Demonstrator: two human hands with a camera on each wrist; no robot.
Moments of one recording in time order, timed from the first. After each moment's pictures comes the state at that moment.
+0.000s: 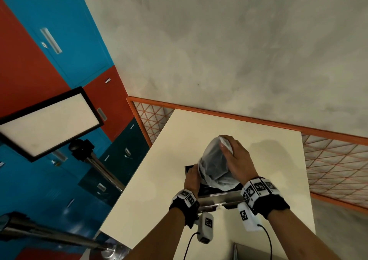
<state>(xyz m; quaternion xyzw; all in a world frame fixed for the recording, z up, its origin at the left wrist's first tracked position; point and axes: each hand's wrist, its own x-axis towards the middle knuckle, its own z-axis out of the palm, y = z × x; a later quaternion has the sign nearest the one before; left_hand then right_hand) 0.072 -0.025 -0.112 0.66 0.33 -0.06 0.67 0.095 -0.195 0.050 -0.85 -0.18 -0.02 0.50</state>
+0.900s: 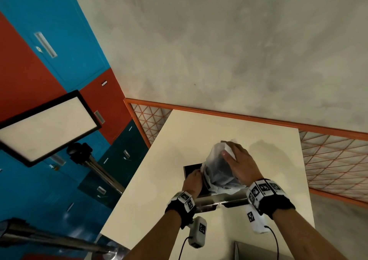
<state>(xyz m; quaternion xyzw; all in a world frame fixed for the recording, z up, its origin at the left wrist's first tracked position) 0.056 -0.029 -0.077 0.90 0.18 -0.12 0.39 0.101 -0.219 0.023 -0.90 -0.15 0.05 0.40</state>
